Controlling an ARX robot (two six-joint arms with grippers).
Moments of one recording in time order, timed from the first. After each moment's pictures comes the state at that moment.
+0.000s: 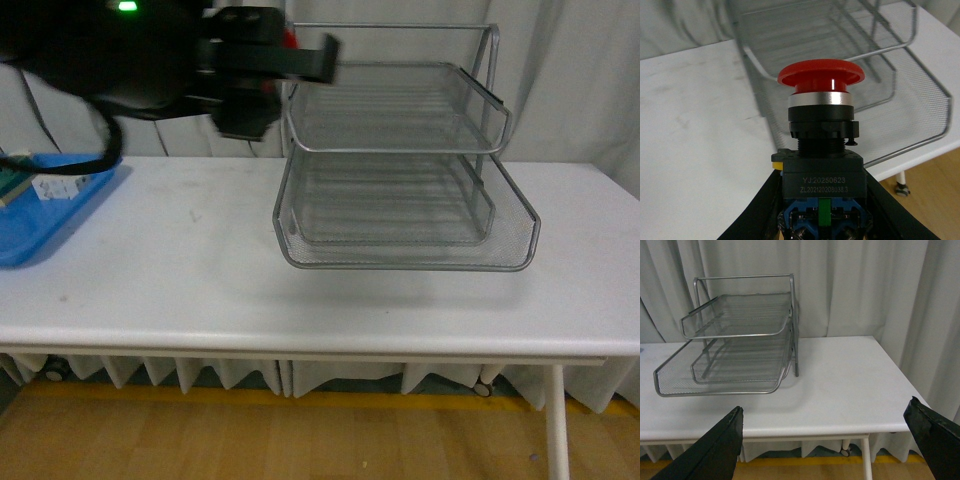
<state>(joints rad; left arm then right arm) -0.45 1.59 1.03 0.09 -0.05 -0.01 0.00 0.00 0.01 0.00 0.00 0.00</state>
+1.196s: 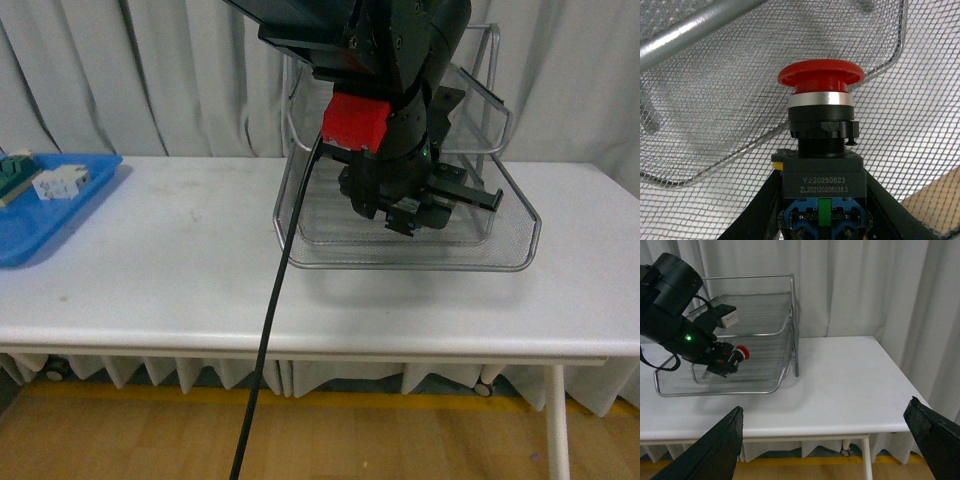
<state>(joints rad) -0.56 2.46 2.07 -0.48 -0.06 0.04 0.00 0.00 0.01 0.00 0.00 0.00</state>
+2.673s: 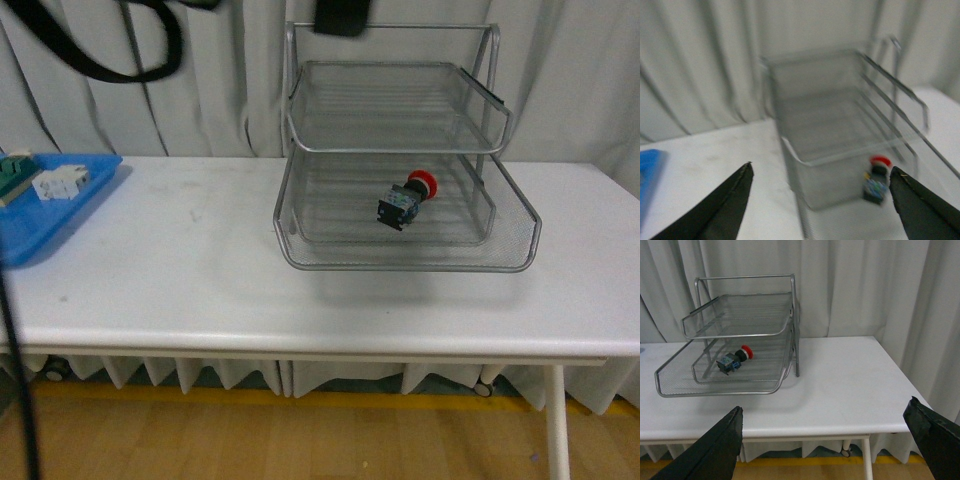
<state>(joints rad) -0.50 1.57 1.02 0.37 -0.25 0.05 0.00 0.00 0.01 0.00 0.00 0.00</state>
